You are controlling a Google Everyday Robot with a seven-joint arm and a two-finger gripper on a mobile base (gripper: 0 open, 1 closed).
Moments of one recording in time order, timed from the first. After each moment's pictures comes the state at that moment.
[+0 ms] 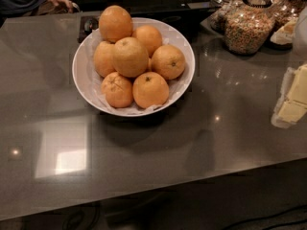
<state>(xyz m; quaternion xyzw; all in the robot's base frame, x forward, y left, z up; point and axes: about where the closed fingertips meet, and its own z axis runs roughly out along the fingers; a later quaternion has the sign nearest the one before) 0.438 -0.217 0.976 -0.60 0.78 -0.03 0.16</state>
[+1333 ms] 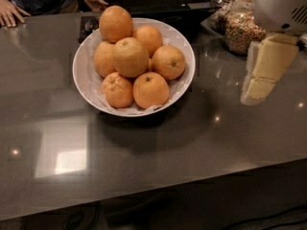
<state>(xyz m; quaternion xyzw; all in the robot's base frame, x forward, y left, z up) 0.454 -0.147 1.020 -0.67 0.71 -0.08 0.19</state>
